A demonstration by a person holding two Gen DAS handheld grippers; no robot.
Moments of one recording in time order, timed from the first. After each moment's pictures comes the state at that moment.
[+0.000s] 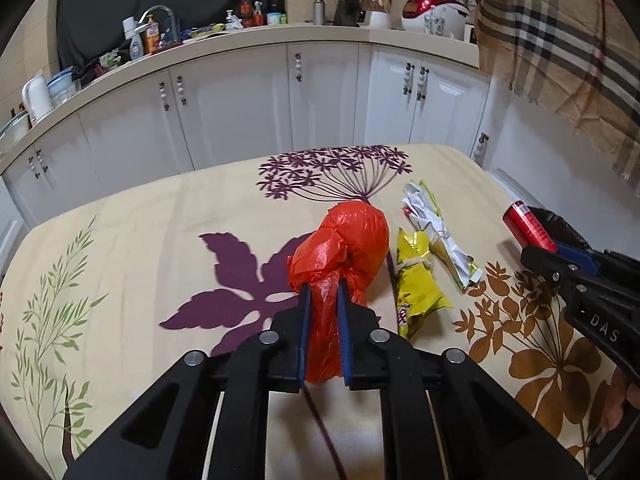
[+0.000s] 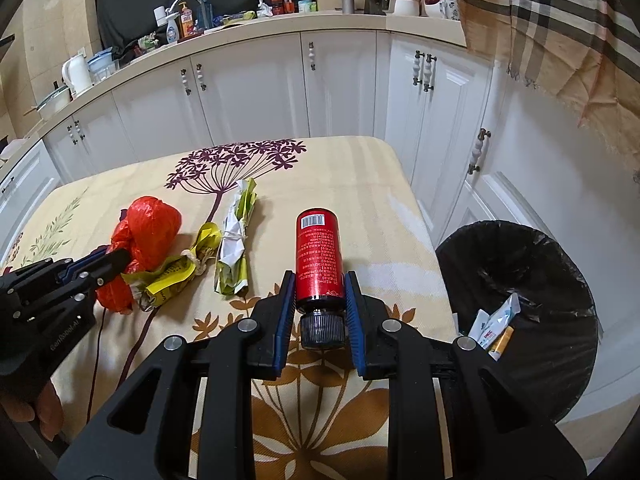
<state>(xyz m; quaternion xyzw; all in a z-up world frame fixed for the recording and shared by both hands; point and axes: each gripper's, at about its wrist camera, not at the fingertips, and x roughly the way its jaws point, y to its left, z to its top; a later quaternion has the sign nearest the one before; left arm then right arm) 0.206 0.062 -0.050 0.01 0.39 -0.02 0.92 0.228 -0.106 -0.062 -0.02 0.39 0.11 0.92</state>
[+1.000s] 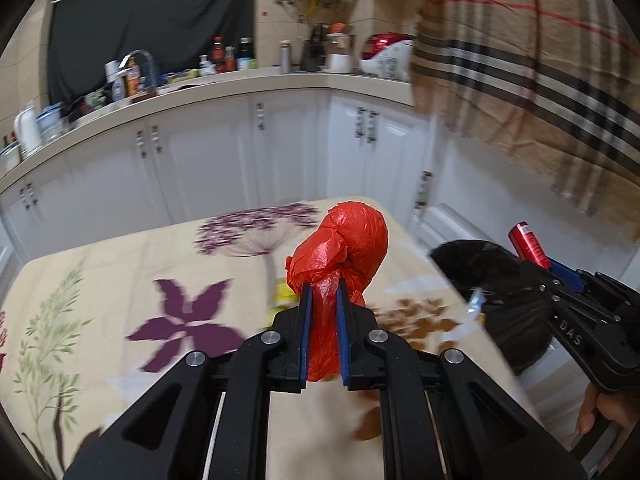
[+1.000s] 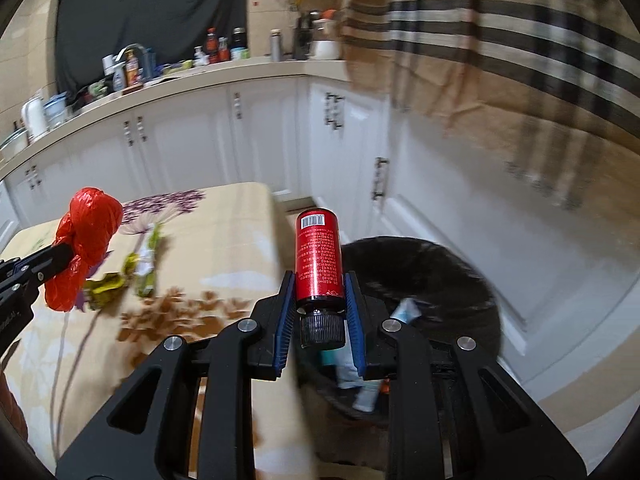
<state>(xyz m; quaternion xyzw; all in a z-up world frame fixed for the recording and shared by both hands) 0.176 -0.031 0.002 0.02 0.32 -0.07 0.94 0.177 -0.205 -0.026 0.00 0.31 -0.01 0.95</state>
